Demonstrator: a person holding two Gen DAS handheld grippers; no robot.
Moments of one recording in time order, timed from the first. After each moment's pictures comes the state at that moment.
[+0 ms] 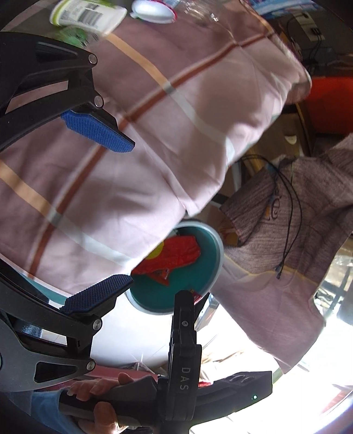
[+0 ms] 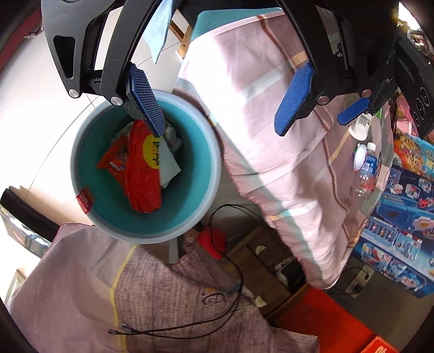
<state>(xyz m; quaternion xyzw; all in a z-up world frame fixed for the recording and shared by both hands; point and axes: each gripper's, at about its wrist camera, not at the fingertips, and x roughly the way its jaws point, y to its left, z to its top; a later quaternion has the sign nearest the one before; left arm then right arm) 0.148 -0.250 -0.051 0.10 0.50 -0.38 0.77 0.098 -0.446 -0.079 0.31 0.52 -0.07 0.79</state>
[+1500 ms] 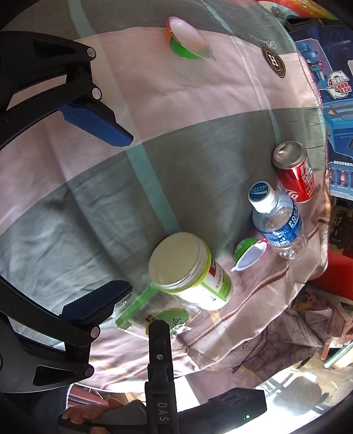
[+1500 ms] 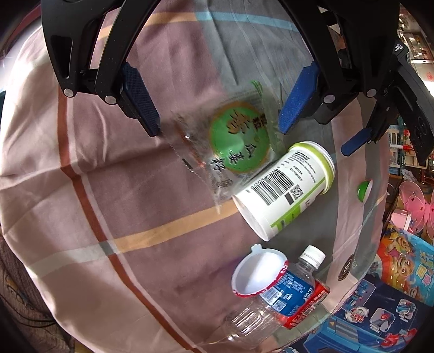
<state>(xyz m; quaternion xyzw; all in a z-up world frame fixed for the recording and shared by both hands) 0.198 0.059 -0.086 0.02 0.52 -0.21 0.83 0.216 -0.140 -0.108 0.18 0.62 0.09 0.76</state>
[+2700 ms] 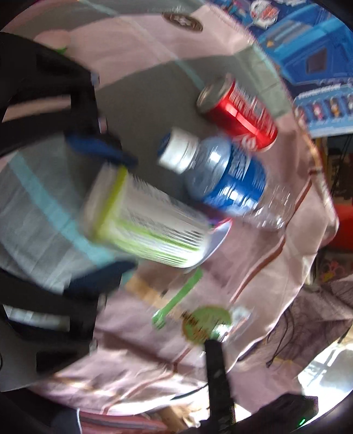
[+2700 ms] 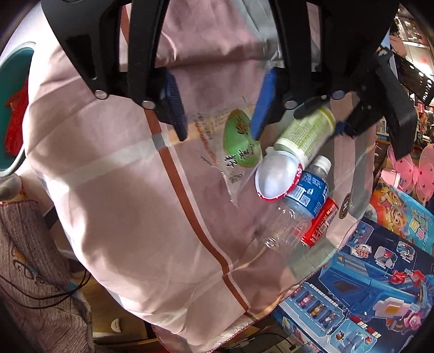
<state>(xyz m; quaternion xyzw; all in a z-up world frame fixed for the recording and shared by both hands) 0.277 -0.013 -0.082 0.14 0.51 -0.27 0.81 0.274 -0.221 -0.083 0.23 0.55 0.08 0.80</state>
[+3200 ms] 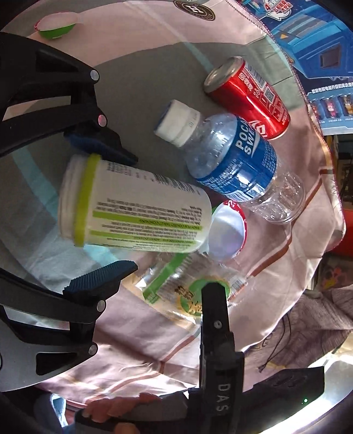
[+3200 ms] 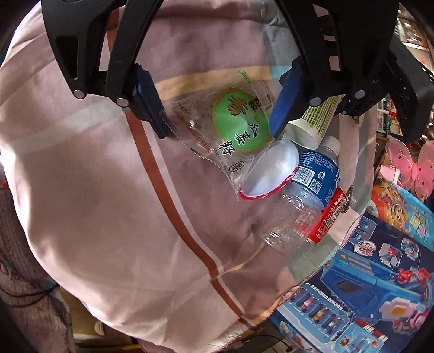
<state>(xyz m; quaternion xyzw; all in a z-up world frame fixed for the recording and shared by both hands) 0.282 -0.030 -0.093 0.11 0.52 -0.25 0.81 0.307 -0.200 -0.111 0.23 0.53 0.10 0.81</state>
